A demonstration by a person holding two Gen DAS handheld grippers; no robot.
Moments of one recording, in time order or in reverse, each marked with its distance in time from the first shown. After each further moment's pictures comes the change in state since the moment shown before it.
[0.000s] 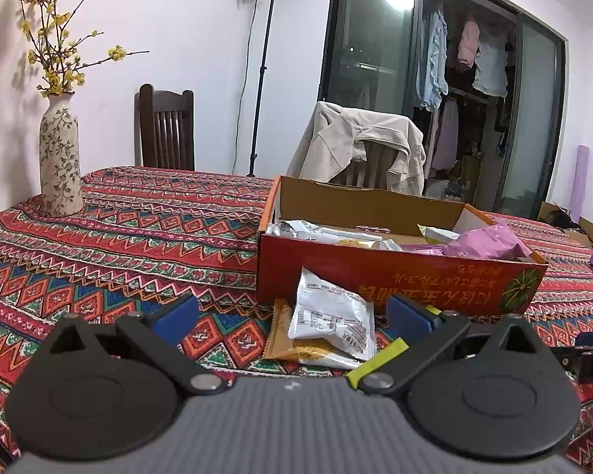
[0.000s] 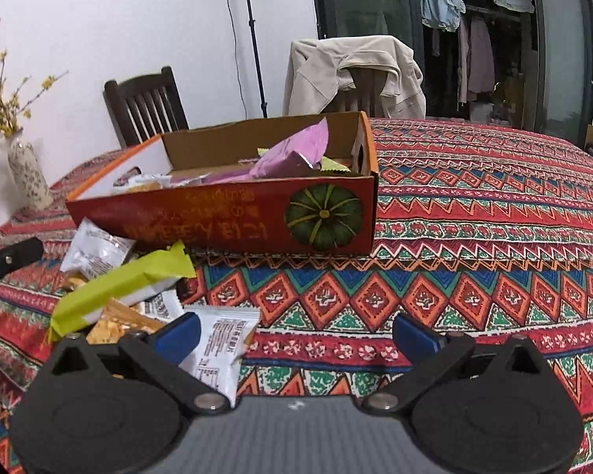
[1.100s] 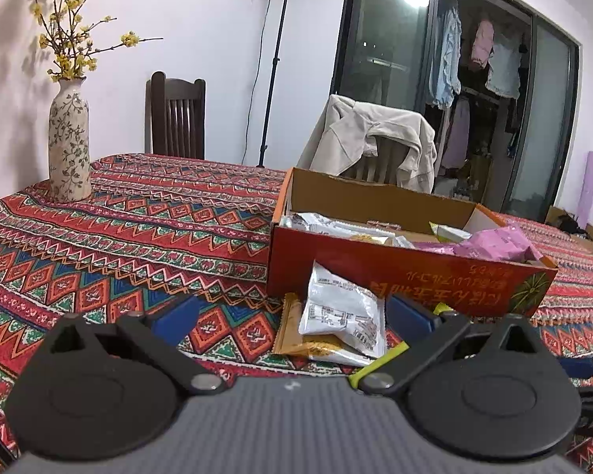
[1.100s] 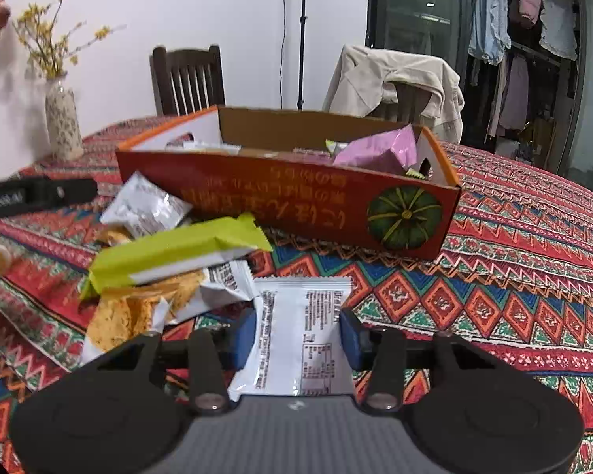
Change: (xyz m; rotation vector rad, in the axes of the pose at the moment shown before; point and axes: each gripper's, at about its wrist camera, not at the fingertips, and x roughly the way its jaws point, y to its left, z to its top) left arm 0.005 0.004 0.000 -0.031 0.031 0.027; right arm -0.009 0.053 -0.017 -0.158 -0.033 0.021
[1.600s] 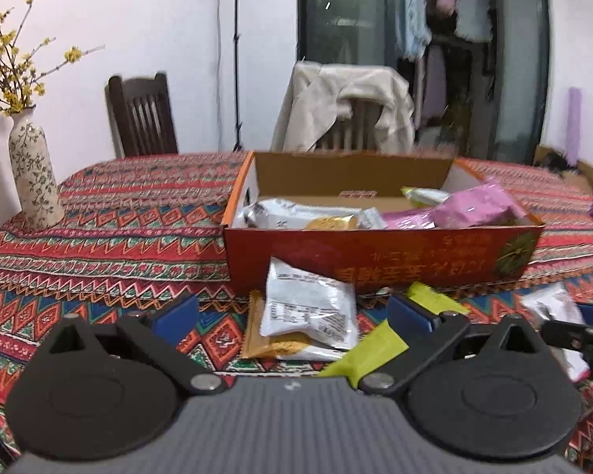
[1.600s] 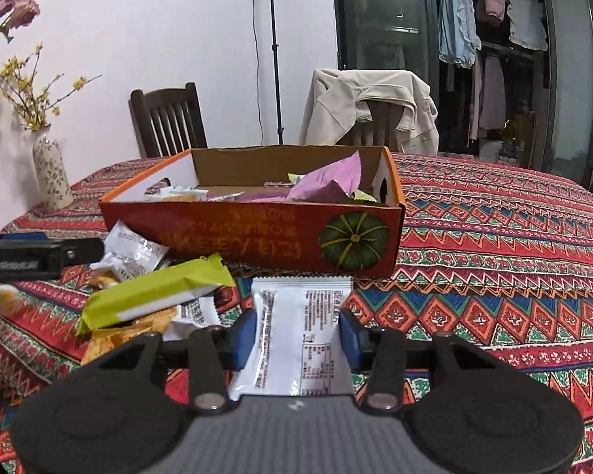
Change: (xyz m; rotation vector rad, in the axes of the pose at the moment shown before) left arm 0.018 -0.036 0.020 0.157 0.121 -0.006; right arm -0.022 -0.031 0.002 0.096 -0.073 0.002
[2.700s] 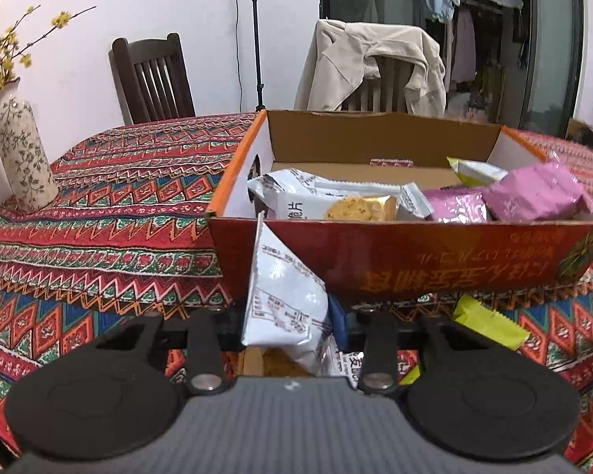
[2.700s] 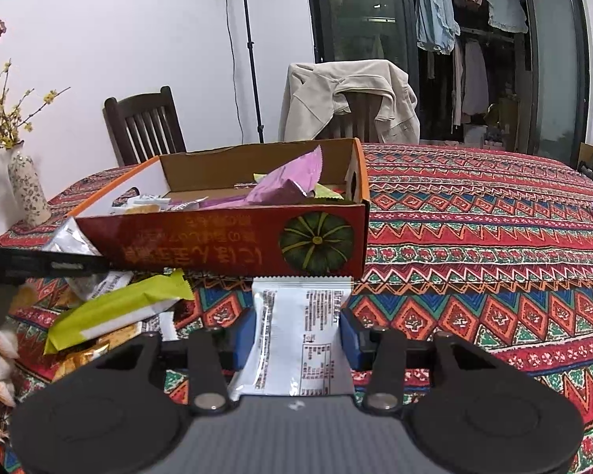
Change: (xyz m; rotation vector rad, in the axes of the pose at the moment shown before) left arm 0.062 -0.004 0.012 -0.018 0.100 0.070; right arm 0.018 -0.024 0.005 0.060 0.015 -0.041
